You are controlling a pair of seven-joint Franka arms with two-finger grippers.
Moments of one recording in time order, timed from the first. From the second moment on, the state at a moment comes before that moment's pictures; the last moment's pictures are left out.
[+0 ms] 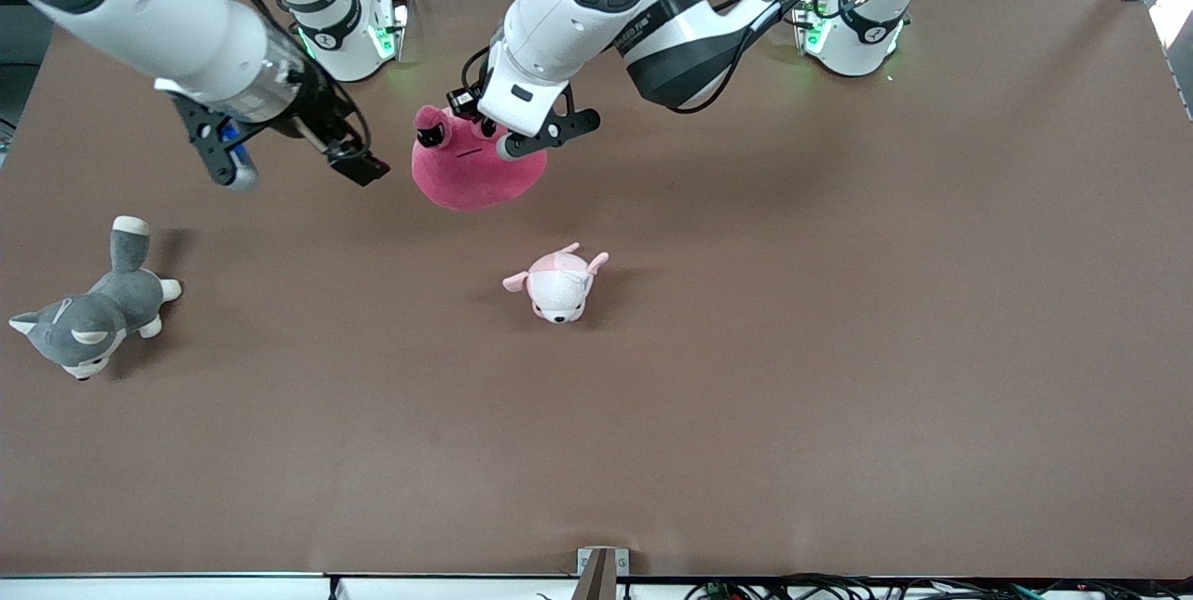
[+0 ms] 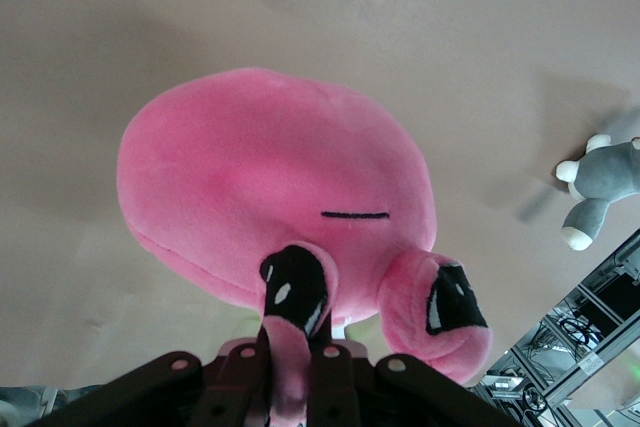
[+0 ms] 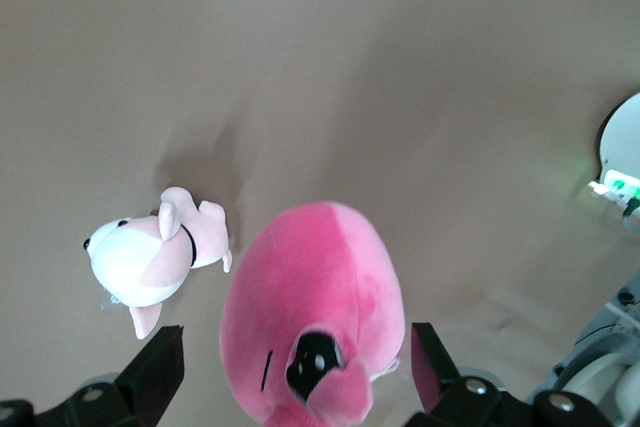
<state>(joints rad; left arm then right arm) -0.60 0.57 -0.46 -1.20 -0.25 2.01 -1.39 0.41 0.03 0.00 -1.63 0.22 1.55 1.45</state>
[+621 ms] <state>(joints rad) -0.60 0.57 -0.45 -1.20 -0.25 2.01 -1.39 0.53 -0.06 0.00 -1.86 0.22 1.73 1.55</state>
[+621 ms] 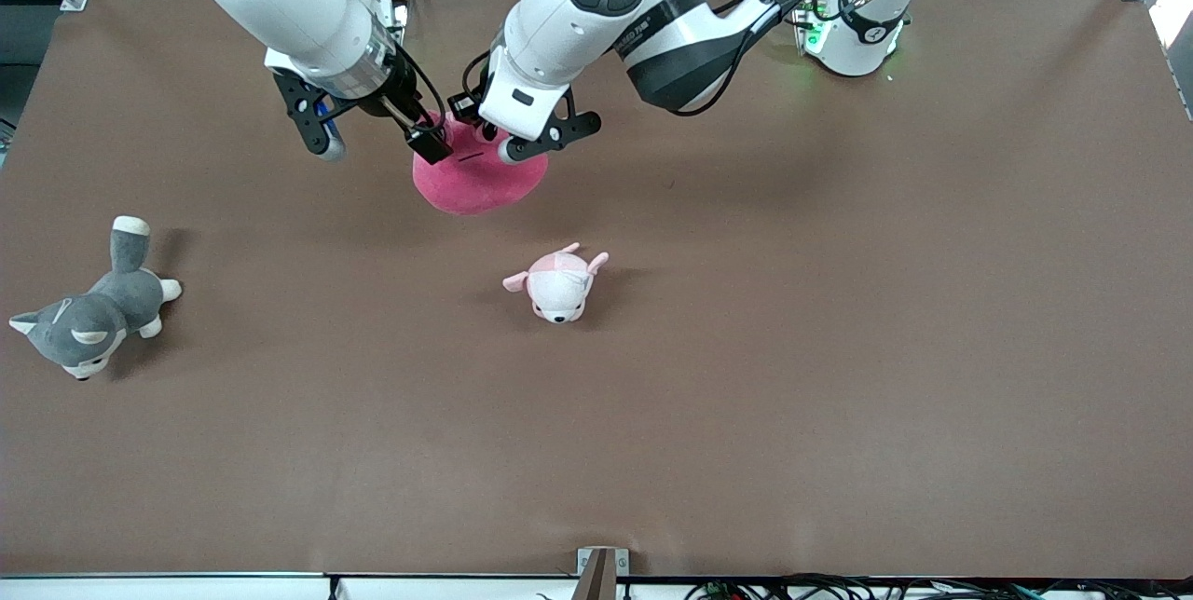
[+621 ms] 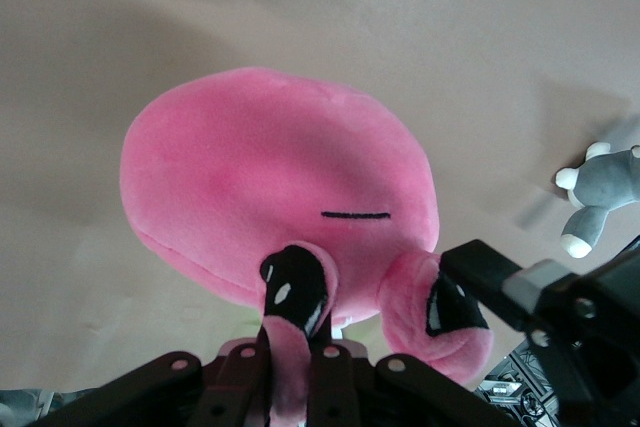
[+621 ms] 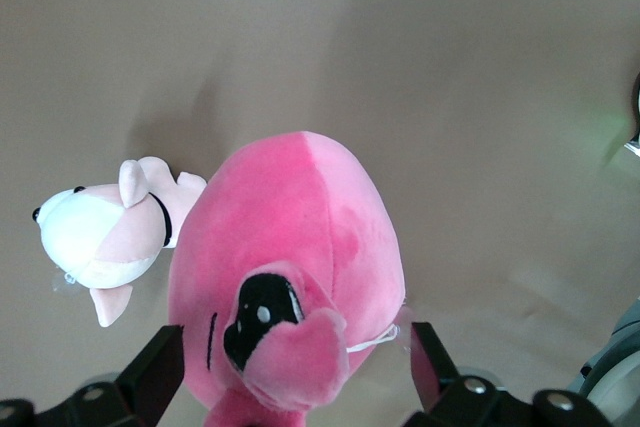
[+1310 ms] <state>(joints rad) -0.60 0.57 -0.45 -1.19 -0.25 2.01 -1.39 0.54 -0.07 -0.01 -1.88 0.22 1.74 1.55</state>
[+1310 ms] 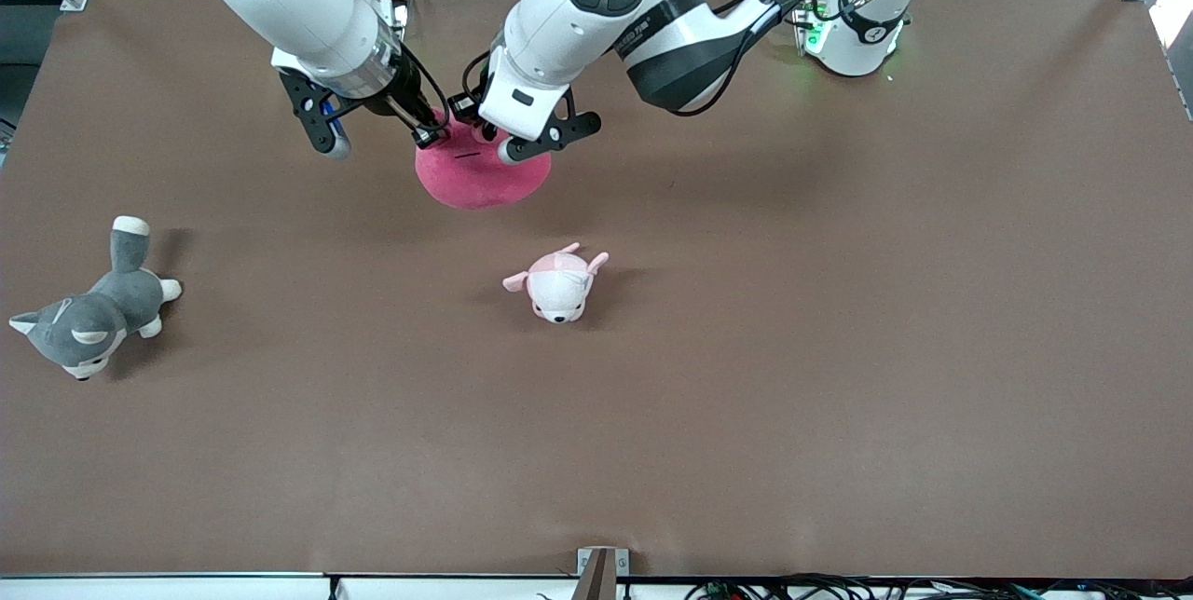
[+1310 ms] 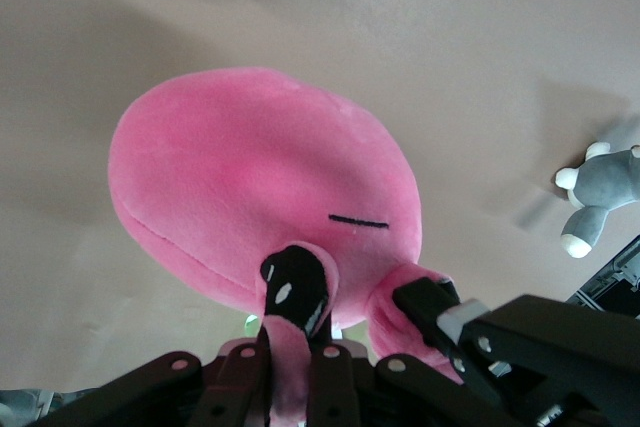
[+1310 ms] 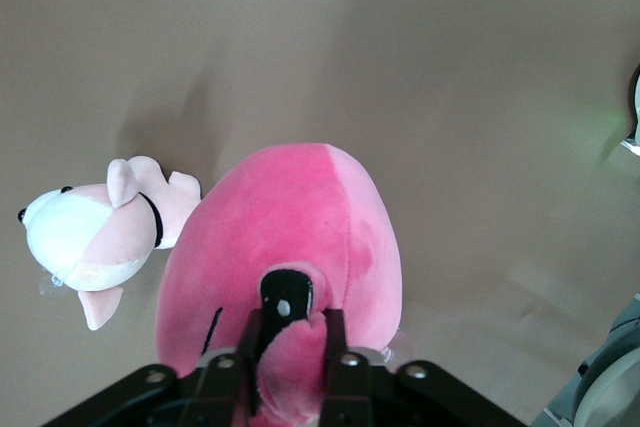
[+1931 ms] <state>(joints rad) -0.60 0.57 -0.45 -1.19 -0.25 2.01 -1.40 0.54 -0.07 -0.02 -1.87 0.22 1.75 1.55</state>
